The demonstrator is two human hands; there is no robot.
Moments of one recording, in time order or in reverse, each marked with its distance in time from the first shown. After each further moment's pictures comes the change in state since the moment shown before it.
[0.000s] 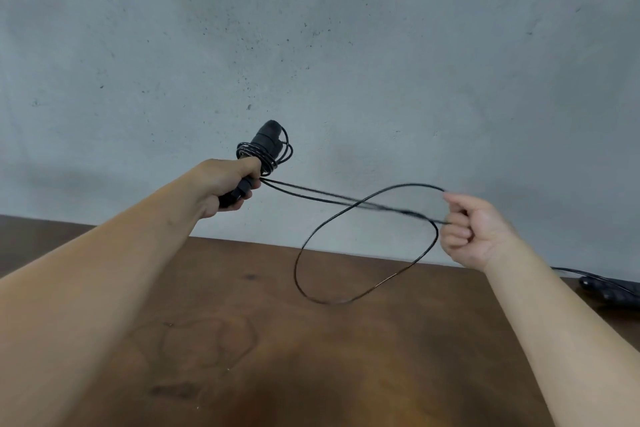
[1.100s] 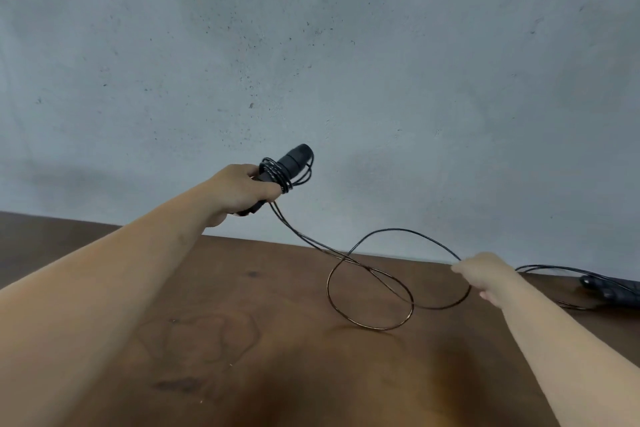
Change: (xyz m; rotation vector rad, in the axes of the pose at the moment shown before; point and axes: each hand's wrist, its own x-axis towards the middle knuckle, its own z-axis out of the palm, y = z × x) left_hand -0.016 -0.009 0.007 0.358 -0.105 0.194; right_hand 0.036 0.040 -0.065 -1.119 0.422 -0.010
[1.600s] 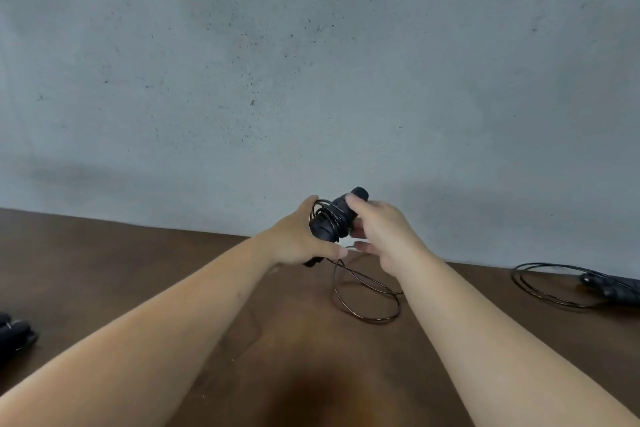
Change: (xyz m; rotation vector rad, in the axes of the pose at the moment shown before) left_hand -0.020 -0.014 0.087 0.129 -0.254 0.080; right_hand -0.121 -0.115 0.069 0.507 -0.358 -0.355
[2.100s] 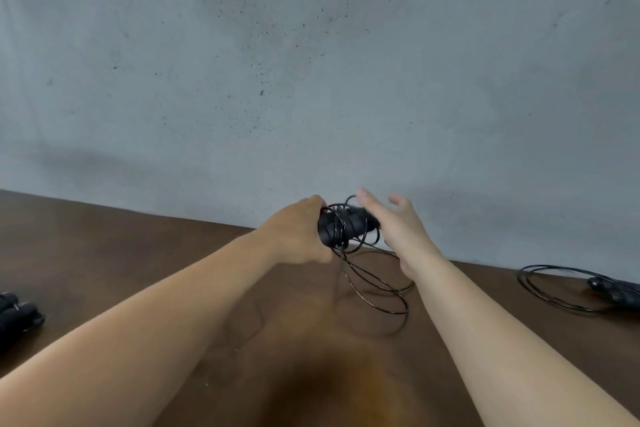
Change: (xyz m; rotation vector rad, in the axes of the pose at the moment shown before) left_hand -0.005 -0.001 -0.004 0.478 0.103 0.089; right_hand 0.014 0.021 -0.015 -0.099 0.080 -0.048
